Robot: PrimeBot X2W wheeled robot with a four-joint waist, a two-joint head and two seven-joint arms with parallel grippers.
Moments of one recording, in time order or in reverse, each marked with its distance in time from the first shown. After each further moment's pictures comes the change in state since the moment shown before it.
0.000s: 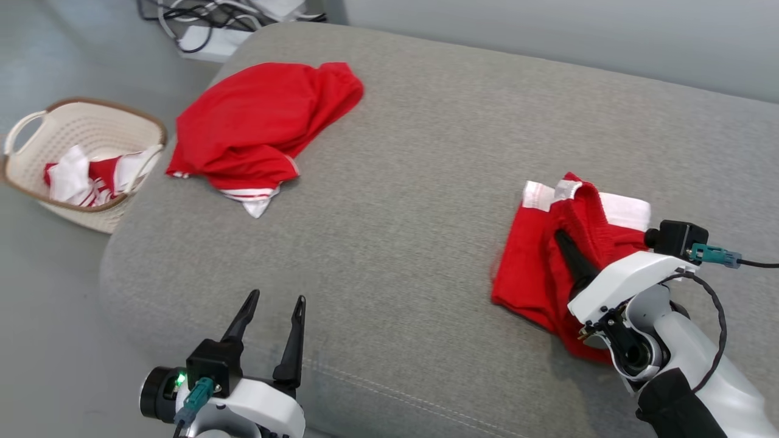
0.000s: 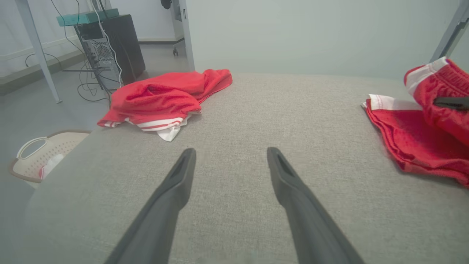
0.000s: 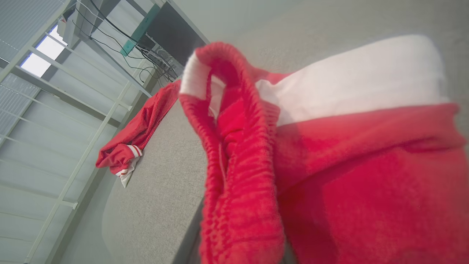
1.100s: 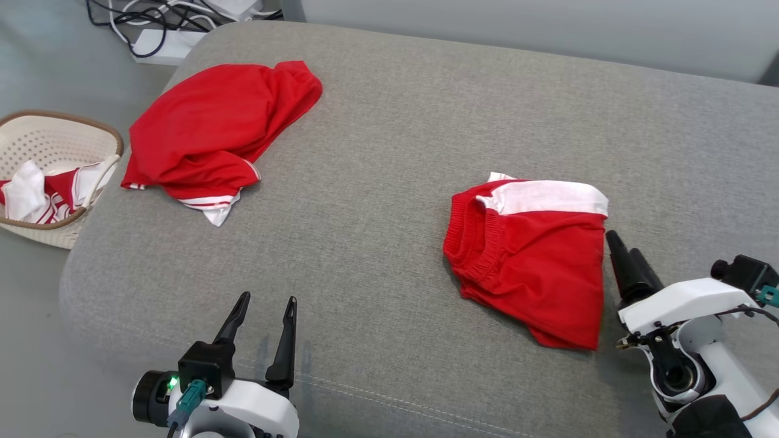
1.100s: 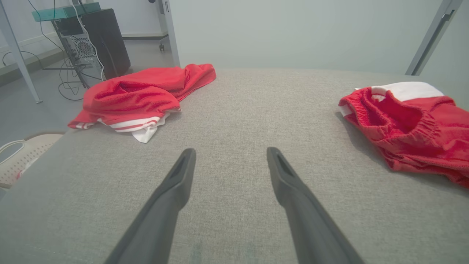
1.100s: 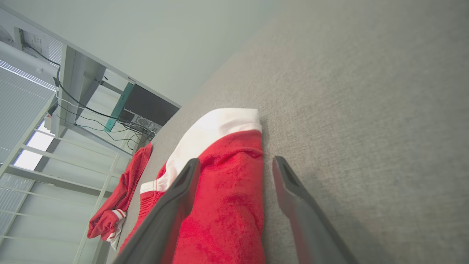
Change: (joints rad) left arm 0.012 0.000 0.021 0.004 0.001 0.008 0.000; right arm 0.118 -0.039 -0.149 -0.069 0.129 0.000 -0.107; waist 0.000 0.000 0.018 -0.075
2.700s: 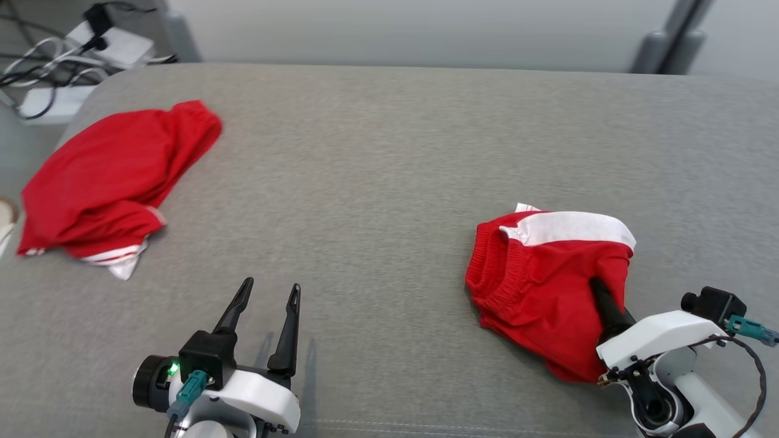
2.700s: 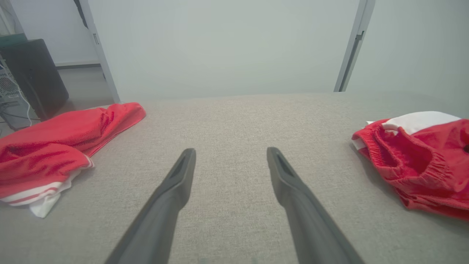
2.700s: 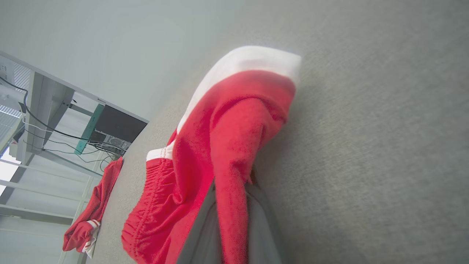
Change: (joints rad) left arm -0.021 0.001 -0.001 -0.023 0.018 -0.016 0.000; right arm 0.039 -0.001 0.145 0.030 0.075 -0.003 -0.036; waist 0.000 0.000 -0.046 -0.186
